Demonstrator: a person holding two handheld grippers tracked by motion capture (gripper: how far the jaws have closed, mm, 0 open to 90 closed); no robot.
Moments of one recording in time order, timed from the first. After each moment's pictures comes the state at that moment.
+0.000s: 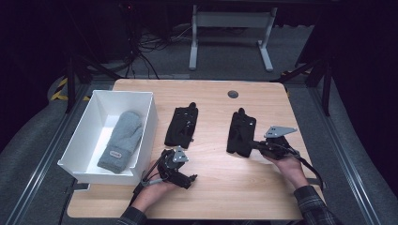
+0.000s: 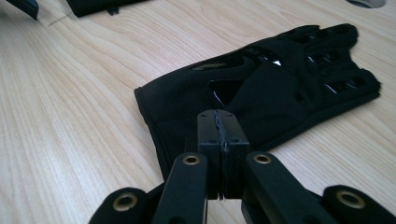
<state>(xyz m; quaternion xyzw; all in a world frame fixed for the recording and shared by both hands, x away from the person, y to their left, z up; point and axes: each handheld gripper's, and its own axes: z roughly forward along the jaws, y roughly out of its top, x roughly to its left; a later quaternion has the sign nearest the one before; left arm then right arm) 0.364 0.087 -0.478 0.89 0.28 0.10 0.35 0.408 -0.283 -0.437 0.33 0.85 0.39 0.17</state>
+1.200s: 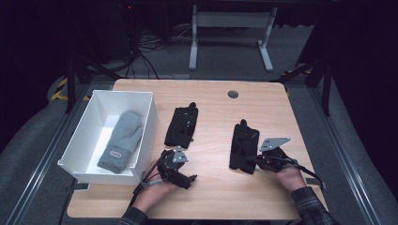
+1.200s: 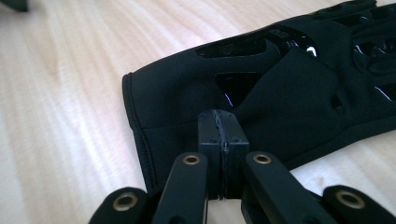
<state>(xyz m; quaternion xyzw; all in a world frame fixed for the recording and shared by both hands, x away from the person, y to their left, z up) 0.363 0.088 -0.478 0.89 0.28 0.10 0.35 0.376 -0.276 -0.449 0.28 0.89 0.35 0.11</state>
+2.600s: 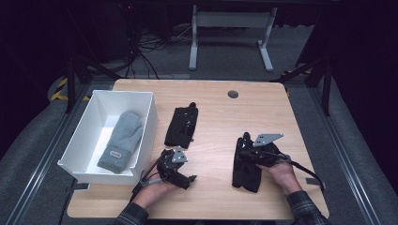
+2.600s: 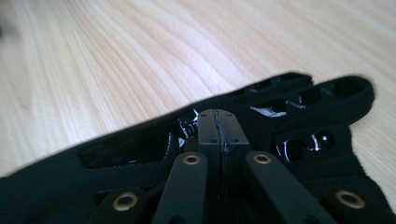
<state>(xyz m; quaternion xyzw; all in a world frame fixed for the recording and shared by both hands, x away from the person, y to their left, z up) 0.365 0.089 -0.478 0.89 0.27 0.10 0.36 0.397 -0.259 -0.454 0.29 0.88 0.35 0.13</state>
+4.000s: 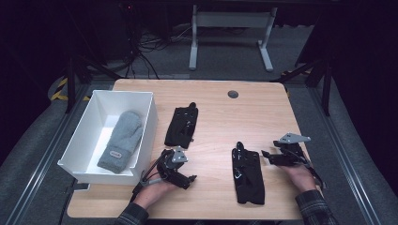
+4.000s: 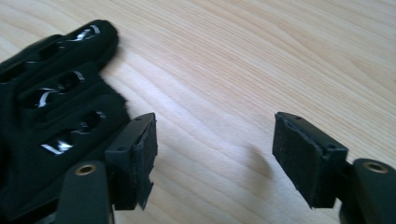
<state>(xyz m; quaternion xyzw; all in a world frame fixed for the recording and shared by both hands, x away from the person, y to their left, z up) 0.365 0.089 -0.478 0.89 0.26 0.10 0.36 0.392 -0.333 -0.460 0.42 0.81 0.34 0.22</state>
